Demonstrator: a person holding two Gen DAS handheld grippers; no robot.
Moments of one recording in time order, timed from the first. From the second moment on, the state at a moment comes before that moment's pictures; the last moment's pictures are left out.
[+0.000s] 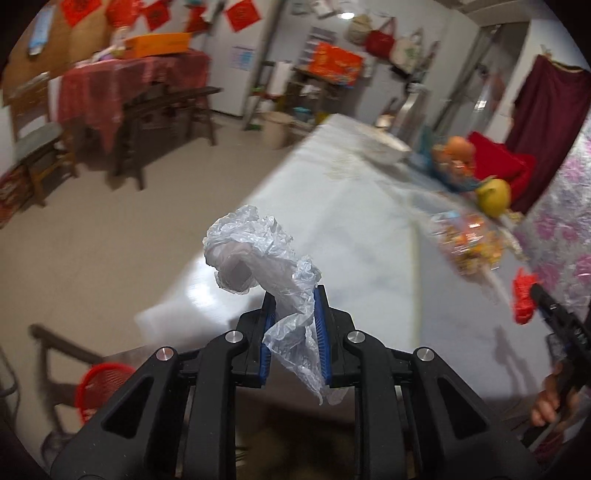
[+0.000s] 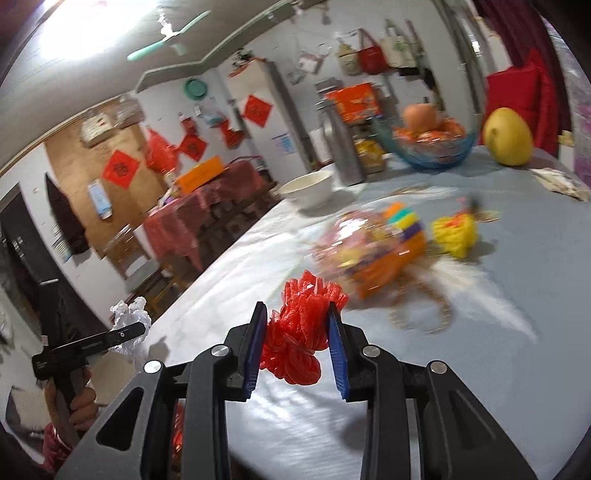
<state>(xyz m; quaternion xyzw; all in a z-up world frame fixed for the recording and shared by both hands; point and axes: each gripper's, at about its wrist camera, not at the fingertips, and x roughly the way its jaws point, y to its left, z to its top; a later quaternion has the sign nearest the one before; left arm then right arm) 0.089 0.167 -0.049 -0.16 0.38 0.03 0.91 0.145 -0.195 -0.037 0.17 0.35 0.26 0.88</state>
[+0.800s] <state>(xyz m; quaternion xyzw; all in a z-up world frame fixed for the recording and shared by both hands) -0.008 0.344 -0.198 -0.19 0.56 0.11 0.80 0.054 0.122 -0.061 -0.01 0.49 0.47 0.74</state>
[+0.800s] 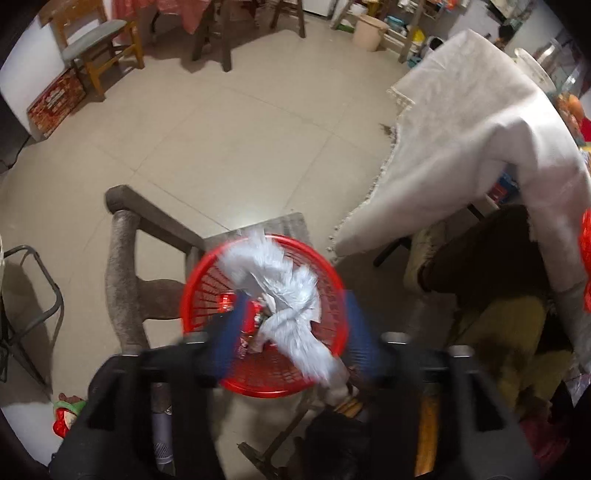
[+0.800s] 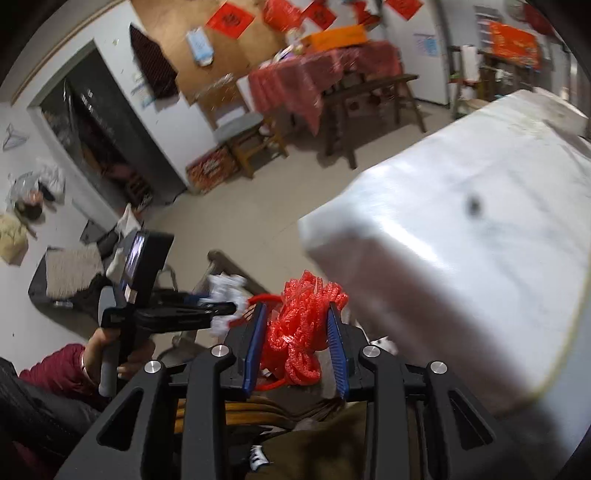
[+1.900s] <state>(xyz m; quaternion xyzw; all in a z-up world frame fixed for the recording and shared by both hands) -0.021 0.374 -0.123 -0.17 0.47 0.19 0.84 0.034 0.163 -0.074 -0.05 0.49 0.50 0.71</state>
